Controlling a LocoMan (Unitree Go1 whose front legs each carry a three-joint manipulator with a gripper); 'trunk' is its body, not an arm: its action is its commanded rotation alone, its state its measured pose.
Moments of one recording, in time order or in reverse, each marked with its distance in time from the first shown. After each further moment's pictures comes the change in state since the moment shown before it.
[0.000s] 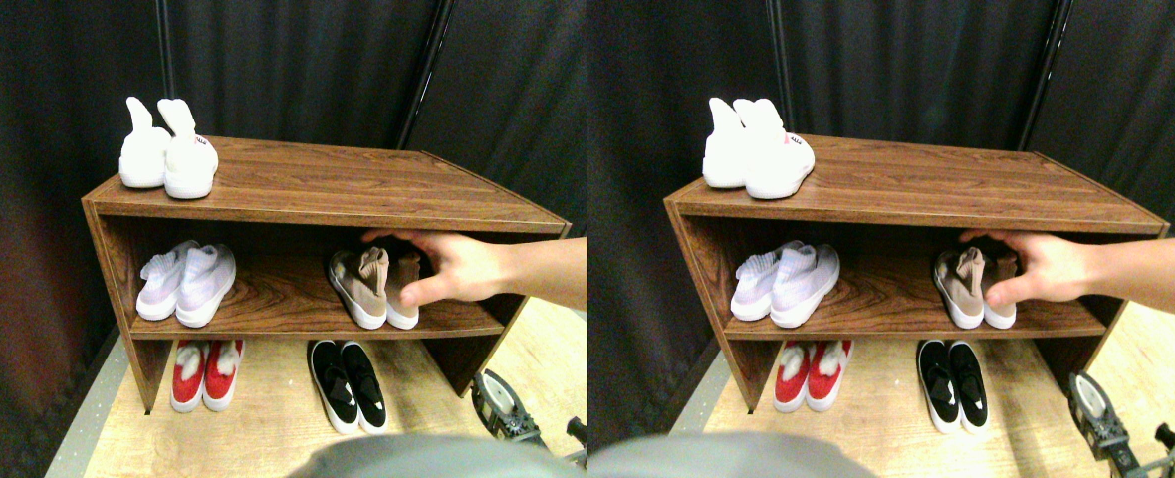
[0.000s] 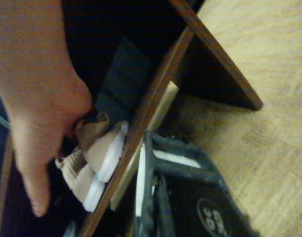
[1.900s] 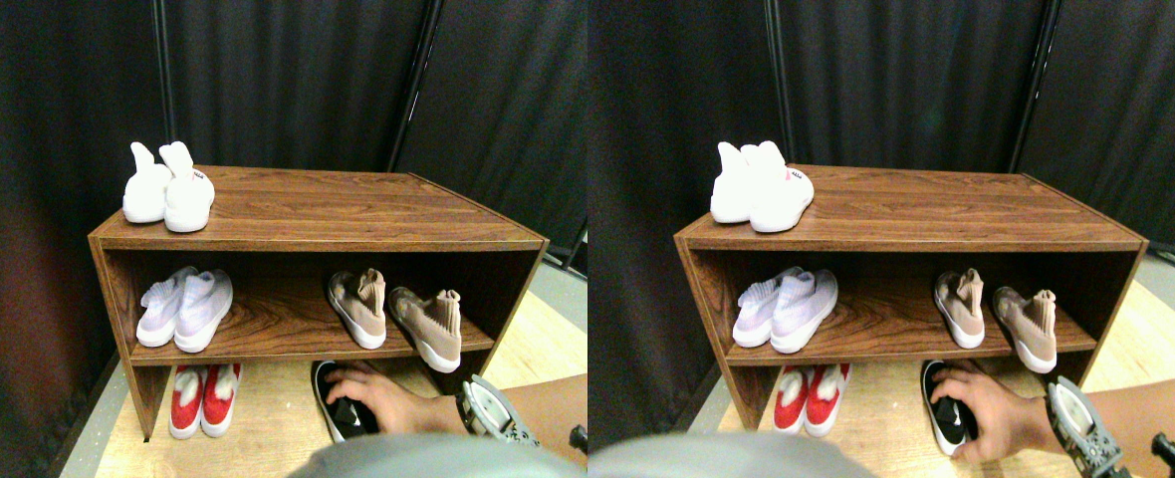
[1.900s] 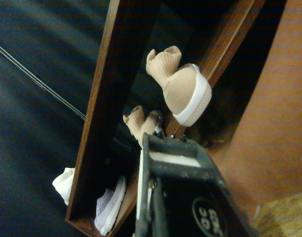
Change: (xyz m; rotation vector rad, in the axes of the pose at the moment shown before) right arm -0.026 0.061 -0.033 -0.003 0.189 0.220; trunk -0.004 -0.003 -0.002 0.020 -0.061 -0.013
